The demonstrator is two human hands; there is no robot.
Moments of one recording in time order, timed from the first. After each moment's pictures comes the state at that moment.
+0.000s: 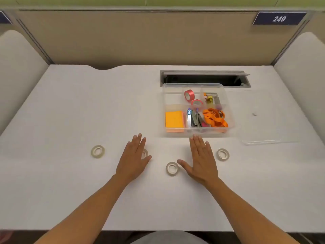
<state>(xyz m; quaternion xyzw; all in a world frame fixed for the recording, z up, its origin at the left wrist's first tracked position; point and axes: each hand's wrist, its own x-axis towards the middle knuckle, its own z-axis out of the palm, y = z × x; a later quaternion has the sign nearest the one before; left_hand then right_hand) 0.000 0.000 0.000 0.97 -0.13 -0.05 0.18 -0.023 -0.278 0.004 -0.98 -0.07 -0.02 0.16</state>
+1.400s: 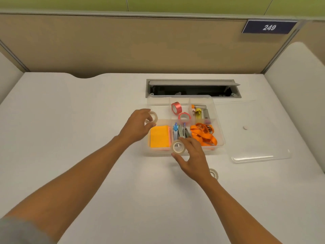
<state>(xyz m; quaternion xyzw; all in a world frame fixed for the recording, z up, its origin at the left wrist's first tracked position) 0.186 -0.102 0.099 0.95 -0.12 -0.03 0.30 0.066 -0.314 0.046 -0.92 -0.04 -0.11 0.36</state>
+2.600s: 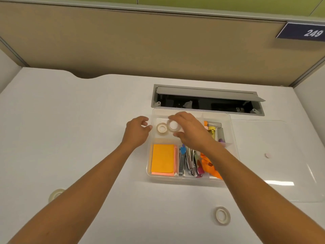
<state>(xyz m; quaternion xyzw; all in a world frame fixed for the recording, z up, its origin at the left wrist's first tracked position) 0.262 -0.107 0.065 0.91 0.10 -0.06 0.41 0.258 -0.314 0.085 -0.94 -0.21 0.03 0.25</state>
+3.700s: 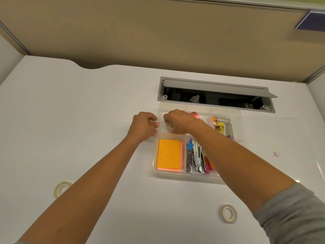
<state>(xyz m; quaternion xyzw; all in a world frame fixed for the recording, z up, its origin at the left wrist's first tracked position) 0.264 -0.102 0.061 0.86 0.12 -0.12 0.47 0.319 -0.265 0.033 -0.94 -0.28 0.18 0.07</state>
